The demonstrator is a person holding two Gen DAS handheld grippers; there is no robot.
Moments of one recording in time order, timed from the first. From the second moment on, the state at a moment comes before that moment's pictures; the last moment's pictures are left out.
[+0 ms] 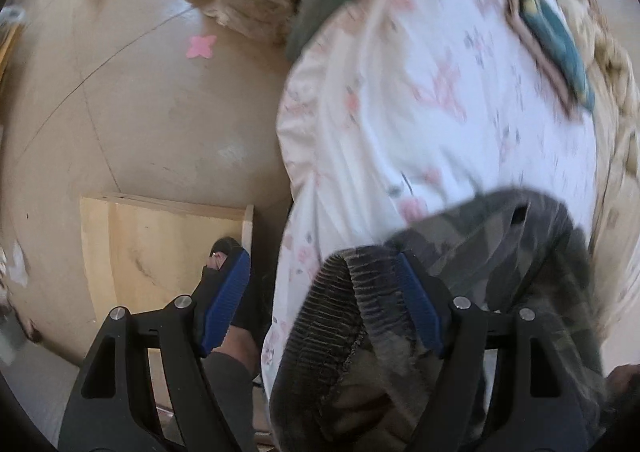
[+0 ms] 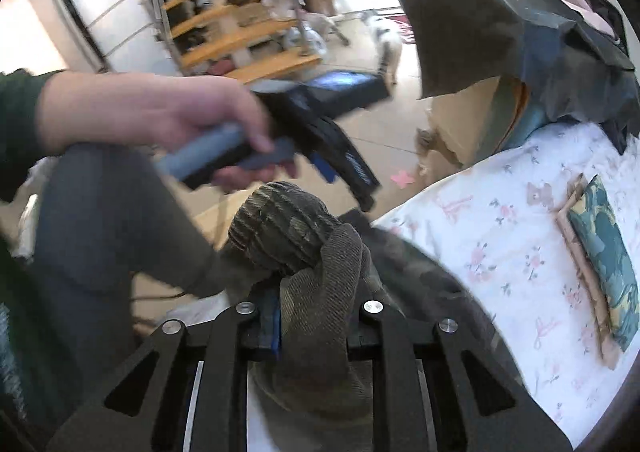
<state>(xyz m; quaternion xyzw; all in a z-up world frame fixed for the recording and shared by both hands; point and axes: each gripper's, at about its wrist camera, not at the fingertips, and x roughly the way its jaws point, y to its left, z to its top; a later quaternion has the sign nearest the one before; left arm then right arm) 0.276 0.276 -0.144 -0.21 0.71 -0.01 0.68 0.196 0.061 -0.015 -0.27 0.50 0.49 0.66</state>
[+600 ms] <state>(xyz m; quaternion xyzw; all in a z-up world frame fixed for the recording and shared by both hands) 0.289 0.235 -0.057 -0.14 0.57 -0.07 0.80 0.163 0.036 -0.010 -0.27 0.51 0.49 0.65</state>
